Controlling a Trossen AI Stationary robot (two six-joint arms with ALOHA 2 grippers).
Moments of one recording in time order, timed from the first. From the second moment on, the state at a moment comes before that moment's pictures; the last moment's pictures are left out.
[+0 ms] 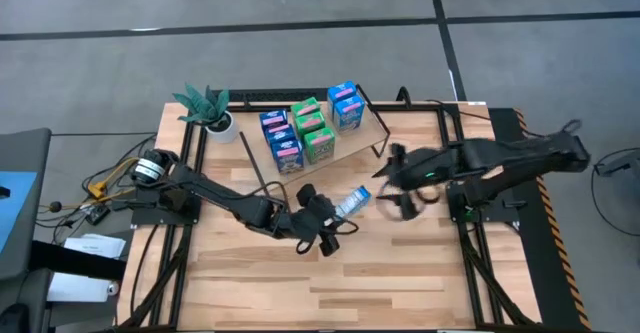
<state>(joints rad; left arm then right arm) -0.34 1.78 1.29 -0.01 -0.66 -0.43 0.14 1.00 1.01 -0.63 0.08 0.00</state>
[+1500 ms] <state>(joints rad) -0.21 1.53 1.29 0.40 -0.25 -0.04 0.42 0.75 0.96 -0.12 0.42 -0.14</state>
